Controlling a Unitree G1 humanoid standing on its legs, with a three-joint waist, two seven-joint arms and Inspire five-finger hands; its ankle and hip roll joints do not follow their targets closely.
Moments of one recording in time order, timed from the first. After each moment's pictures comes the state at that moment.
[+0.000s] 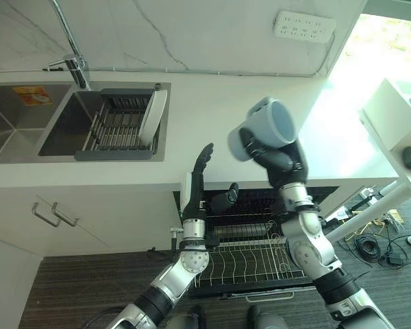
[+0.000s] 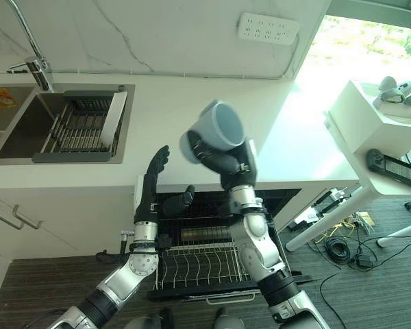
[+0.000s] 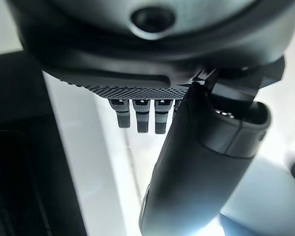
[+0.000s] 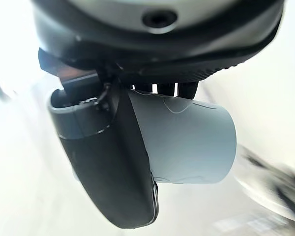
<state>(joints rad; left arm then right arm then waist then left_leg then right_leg) -0.25 0.24 -0.57 0.28 0.02 -0.28 0.78 -0.36 -0.28 0.25 0.00 0.79 -0.36 -0.27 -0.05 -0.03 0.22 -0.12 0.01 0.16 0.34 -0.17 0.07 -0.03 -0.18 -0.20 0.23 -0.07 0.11</state>
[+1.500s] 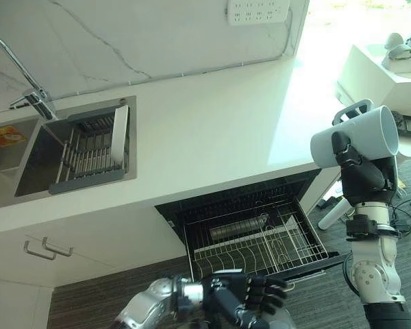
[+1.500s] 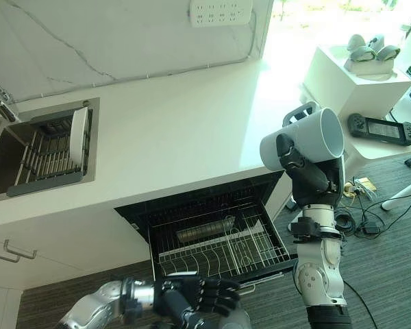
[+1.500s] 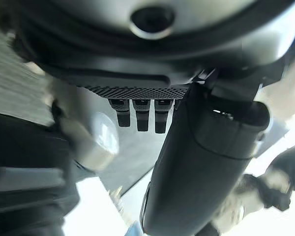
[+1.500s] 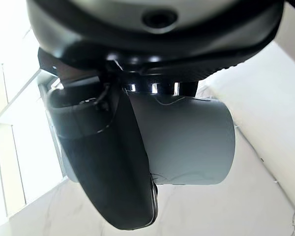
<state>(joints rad) 0.08 0.47 -0.47 0.16 -0.62 0.30 -0.84 -0.06 -0.41 -0.12 -0.06 0.95 -0.30 0.07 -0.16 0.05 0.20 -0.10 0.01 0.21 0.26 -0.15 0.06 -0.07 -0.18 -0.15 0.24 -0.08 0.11</state>
